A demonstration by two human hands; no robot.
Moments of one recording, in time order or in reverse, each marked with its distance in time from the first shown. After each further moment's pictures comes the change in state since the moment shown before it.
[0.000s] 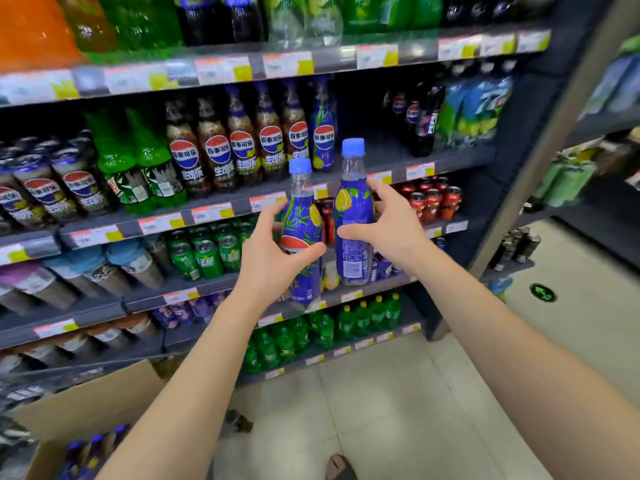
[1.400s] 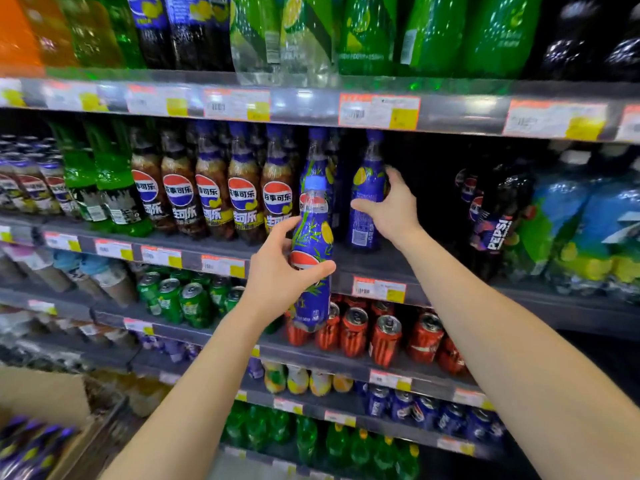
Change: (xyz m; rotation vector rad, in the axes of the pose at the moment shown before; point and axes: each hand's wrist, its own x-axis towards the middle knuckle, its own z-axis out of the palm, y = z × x) left_hand 0.230 -0.015 0.193 0.048 0.428 -0.115; right_hand 0.415 0.115 -0.054 0.040 -0.097 -0.322
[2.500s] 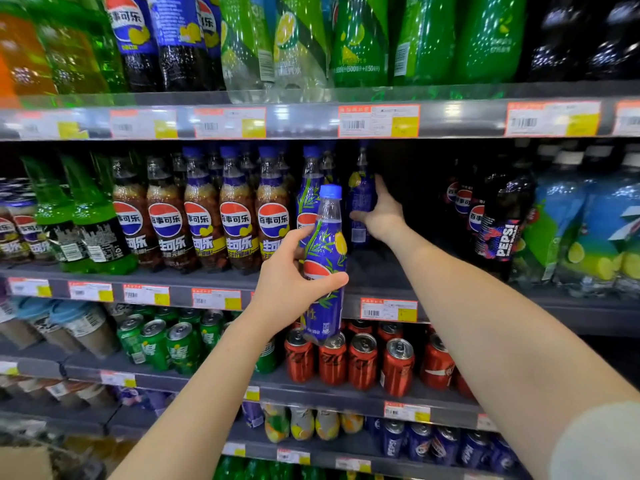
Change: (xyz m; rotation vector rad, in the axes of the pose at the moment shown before) left_hand 0.037 -0.017 0.003 -0.029 -0.126 0.144; right_hand 0.068 0.038 0.034 -0.177 0.008 0.092
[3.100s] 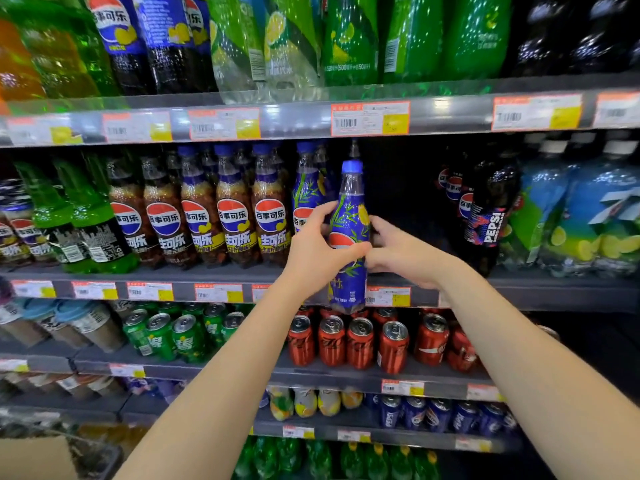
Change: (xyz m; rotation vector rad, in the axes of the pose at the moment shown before) left_hand 0.035 0.021 0.031 0.009 -0.054 0.007; right_hand -0.144 -0.030 -0.071 0.444 -0.696 0.064
